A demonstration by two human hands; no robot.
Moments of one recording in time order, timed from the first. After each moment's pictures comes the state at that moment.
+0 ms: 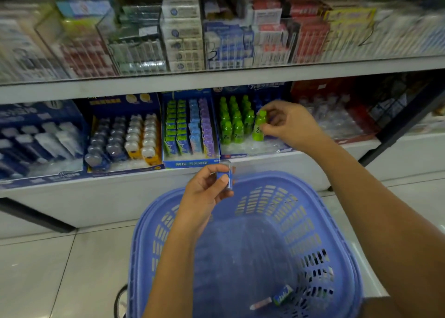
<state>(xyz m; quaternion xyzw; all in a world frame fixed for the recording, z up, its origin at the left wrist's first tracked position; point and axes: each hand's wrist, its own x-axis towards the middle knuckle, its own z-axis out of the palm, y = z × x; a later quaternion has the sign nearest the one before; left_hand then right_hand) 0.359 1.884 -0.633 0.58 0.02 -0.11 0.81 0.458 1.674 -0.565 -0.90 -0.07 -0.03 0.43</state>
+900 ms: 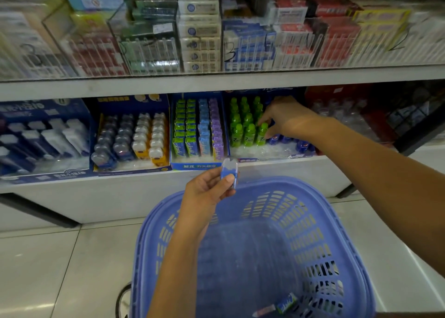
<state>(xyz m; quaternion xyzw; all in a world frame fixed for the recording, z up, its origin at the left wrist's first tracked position) 0.369 1.892 -0.639 0.58 0.08 -0.08 0.81 0.512 1.698 -0.550 -0.98 -0.16 0.11 0.03</state>
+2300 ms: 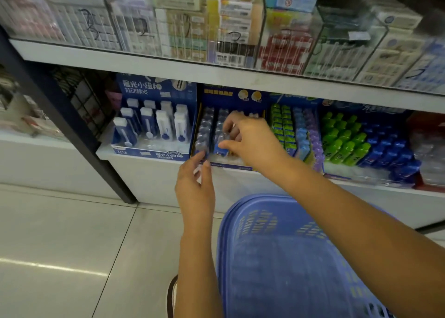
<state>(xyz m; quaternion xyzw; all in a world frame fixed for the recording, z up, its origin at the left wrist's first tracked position) 0.369 2.053 -0.659 0.71 0.22 0.25 0.62 0.457 1.955 -0.575 -0.92 -0.26 0.00 0.31</state>
